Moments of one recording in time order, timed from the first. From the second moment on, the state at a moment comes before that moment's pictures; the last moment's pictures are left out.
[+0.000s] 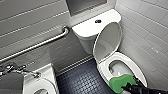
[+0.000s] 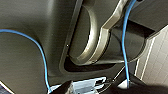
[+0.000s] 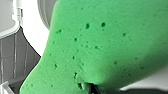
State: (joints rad) left arm 1.51 2.85 -2.17 0.12 0.02 0.01; right arm -0.59 2.02 -1.08 1.79 0.52 -1.01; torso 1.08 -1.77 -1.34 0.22
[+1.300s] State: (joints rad) left arm 1.51 2.84 -2.17 0.12 0.01 0.03; right arm -0.43 2.19 -0.78 1.78 0.92 -1.01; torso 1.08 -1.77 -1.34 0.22
